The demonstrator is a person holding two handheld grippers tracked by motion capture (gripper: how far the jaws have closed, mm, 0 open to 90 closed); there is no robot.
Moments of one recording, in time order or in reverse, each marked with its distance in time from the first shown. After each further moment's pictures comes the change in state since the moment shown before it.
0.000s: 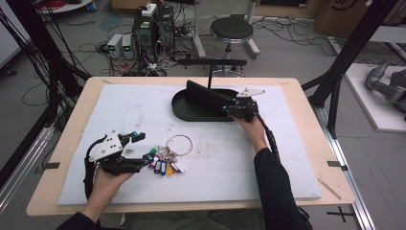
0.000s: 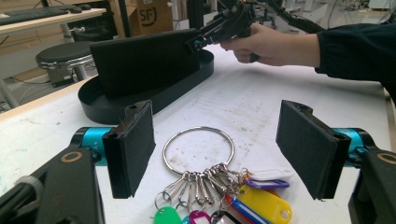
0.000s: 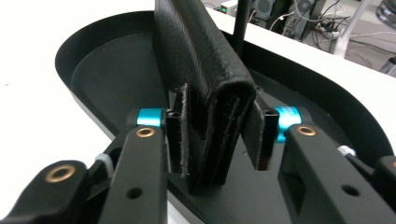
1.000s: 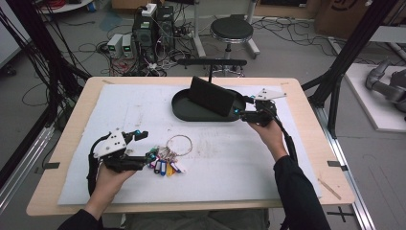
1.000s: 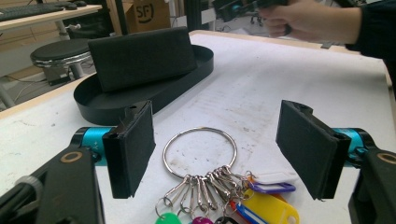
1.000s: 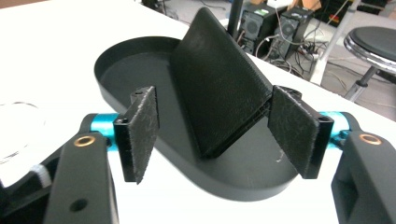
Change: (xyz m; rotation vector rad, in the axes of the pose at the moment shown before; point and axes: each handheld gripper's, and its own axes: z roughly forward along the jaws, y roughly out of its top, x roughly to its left) left arm 0.005 0.001 0.011 0.016 -0.009 0.004; right arm 0.008 0.006 -0.079 -0.063 -0.024 -0.059
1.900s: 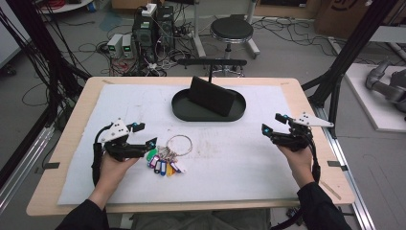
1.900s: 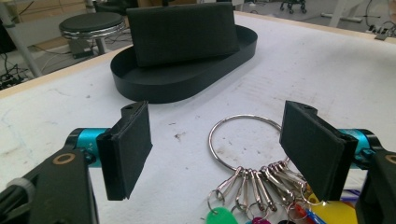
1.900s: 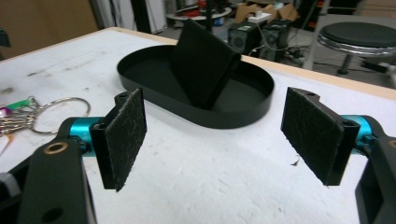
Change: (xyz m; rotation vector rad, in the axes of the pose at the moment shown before) left arm 0.034 -0.010 0.016 0.069 0.104 -0.067; right arm 0.002 -0.059 -0.103 -0.120 -0.045 0.164
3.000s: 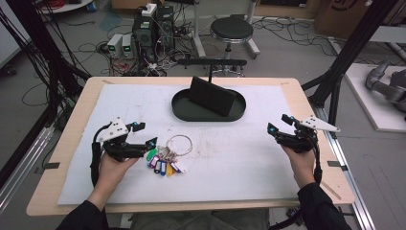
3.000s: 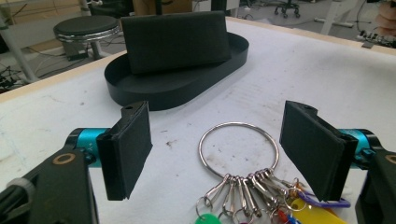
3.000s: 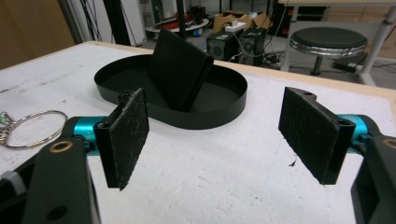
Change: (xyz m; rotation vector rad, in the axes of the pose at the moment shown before) left arm -0.005 0.011 -0.002 -0.004 -0.034 -0.013; right arm -0.006 -0.007 -0.009 -0.039 -0.069 0.043
